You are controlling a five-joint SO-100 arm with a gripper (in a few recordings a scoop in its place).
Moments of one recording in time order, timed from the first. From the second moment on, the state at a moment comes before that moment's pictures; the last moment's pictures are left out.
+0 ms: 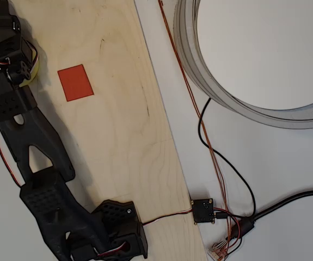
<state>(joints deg) 84.4 24.4 20.9 61.8 27.5</state>
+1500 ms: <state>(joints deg) 82.6 55.7 74.9 41.1 30.8</state>
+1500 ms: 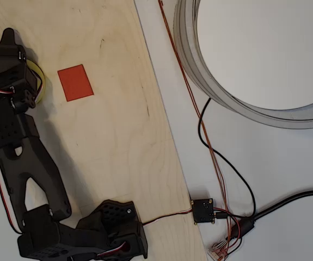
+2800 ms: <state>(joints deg) 81.5 69.1 92.6 28.5 24.4</state>
